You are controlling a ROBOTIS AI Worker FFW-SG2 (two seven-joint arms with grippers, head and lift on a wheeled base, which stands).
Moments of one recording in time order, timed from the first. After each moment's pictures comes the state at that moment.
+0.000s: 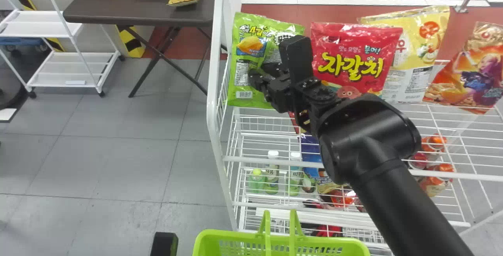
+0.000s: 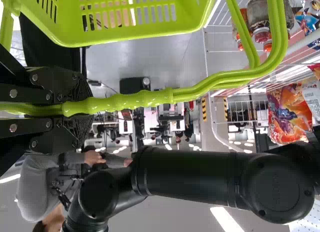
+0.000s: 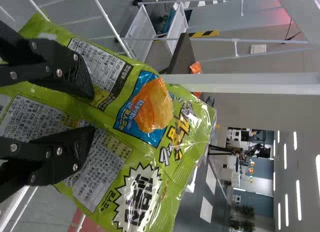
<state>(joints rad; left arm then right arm) 0.63 0.01 0.12 -2.27 0.47 1.57 -1.07 -0.29 0.00 0.41 -1.41 -0.02 0.40 0.17</state>
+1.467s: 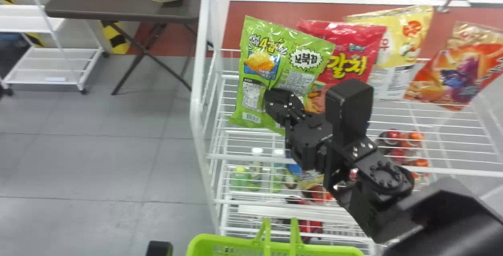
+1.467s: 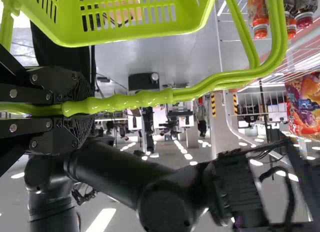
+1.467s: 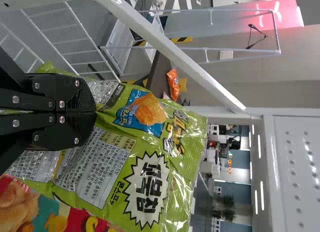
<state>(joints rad) 0.67 0.01 0.05 -2.31 0.46 1.57 -1.05 0.30 -0.20 0.33 -2.26 -0.06 0.55 0.11</state>
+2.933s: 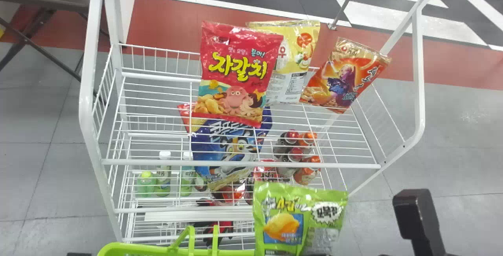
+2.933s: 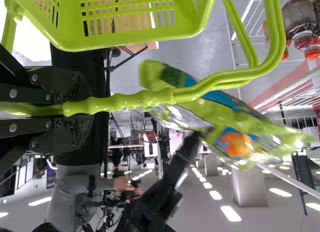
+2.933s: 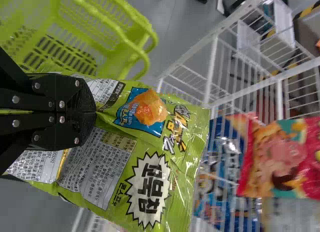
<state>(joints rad) 0.60 0.00 -0.05 -2.26 0.38 1.57 -0.93 0.91 -0.28 -0.49 -2.84 -0.51 1.41 0.46</state>
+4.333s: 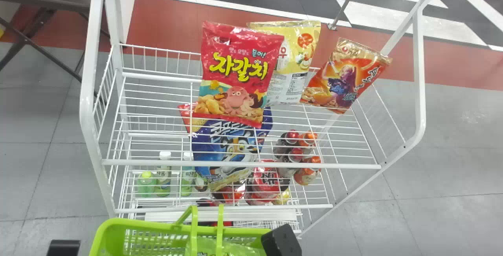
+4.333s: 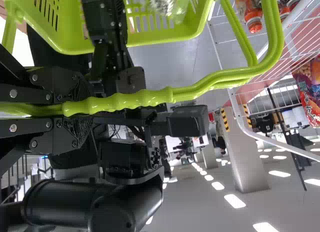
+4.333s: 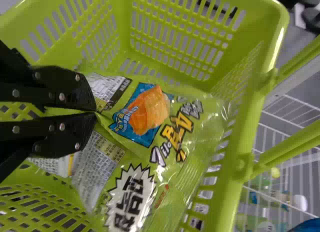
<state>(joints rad) 0.63 0.00 -0.05 -2.43 0.40 1.57 -0.92 0.66 -0.26 0.09 -2.46 -0.24 1.51 0.37</state>
